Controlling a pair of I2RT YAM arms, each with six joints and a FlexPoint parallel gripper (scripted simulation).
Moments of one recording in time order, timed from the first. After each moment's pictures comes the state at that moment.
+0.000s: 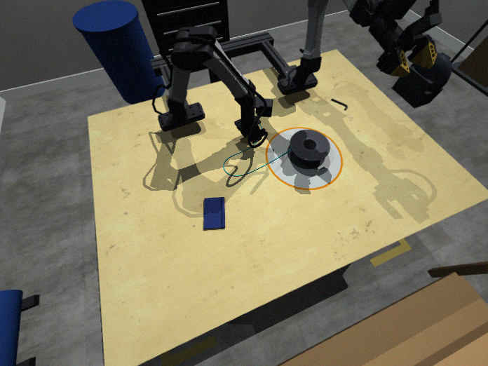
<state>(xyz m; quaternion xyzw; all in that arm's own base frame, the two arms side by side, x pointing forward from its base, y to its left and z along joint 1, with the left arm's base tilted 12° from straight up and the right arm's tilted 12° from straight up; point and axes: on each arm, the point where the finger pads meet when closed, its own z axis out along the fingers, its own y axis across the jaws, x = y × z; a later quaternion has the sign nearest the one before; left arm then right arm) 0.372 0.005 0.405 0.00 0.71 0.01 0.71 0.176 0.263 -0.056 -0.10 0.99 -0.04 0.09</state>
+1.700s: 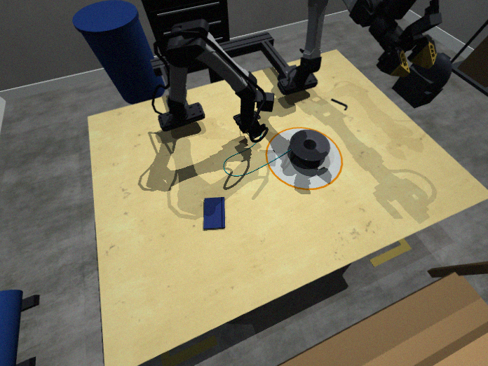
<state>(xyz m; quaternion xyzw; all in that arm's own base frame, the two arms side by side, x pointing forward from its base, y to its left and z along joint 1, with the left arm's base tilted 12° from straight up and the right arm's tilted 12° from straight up) 0.372 0.005 0.405 0.00 0.71 0.01 0.71 0.168 0.258 -0.027 -0.10 0.99 -0.07 0.08</state>
